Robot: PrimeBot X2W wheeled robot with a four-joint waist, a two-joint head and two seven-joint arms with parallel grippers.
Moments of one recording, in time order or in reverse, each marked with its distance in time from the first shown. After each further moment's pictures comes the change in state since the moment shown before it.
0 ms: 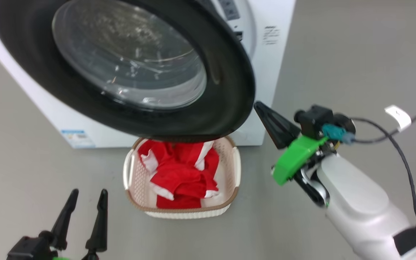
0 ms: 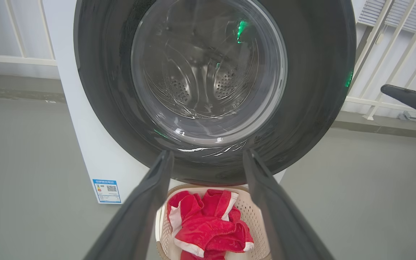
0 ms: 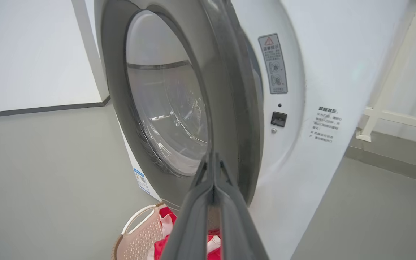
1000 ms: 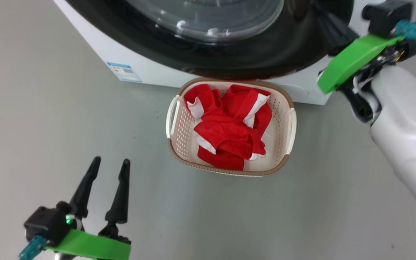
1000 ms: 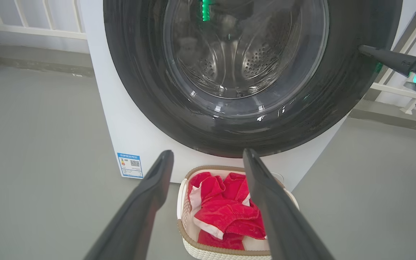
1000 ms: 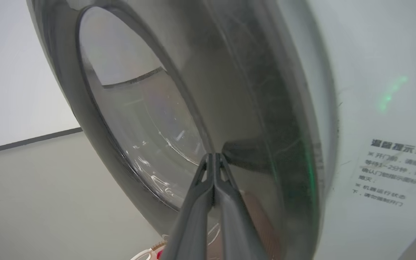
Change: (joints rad) left arm -0.144 -0.017 -0.100 -0.010 -0.043 0.000 0.000; right arm -0.401 -0.124 0.060 0.198 0.256 0.006 0.000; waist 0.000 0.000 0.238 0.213
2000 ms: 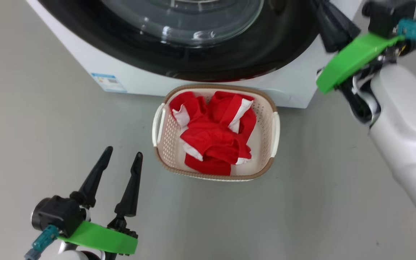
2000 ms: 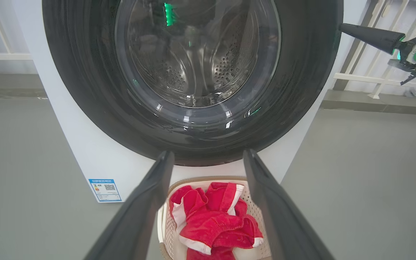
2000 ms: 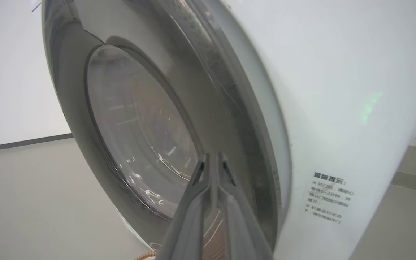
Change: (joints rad) left arm -0.059 0.028 -0.062 0.014 0.052 0.000 0.000; right arm 0.021 0.004 -0.055 -0.072 -0.086 0.002 0.000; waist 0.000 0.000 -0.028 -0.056
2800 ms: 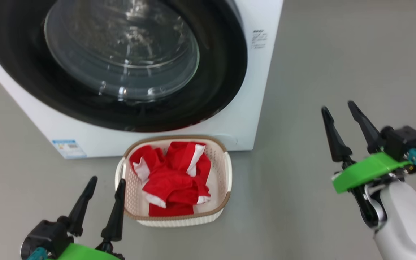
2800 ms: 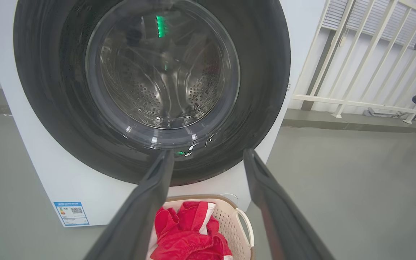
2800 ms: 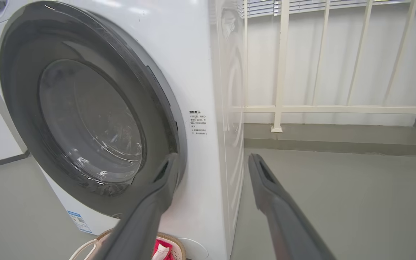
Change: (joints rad) left arm 0.102 0.006 0.061 0.045 -0.031 0.000 0.000; right arm 0.633 0.081 -0.432 -0.331 -0.260 0.000 0.000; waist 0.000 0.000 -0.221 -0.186
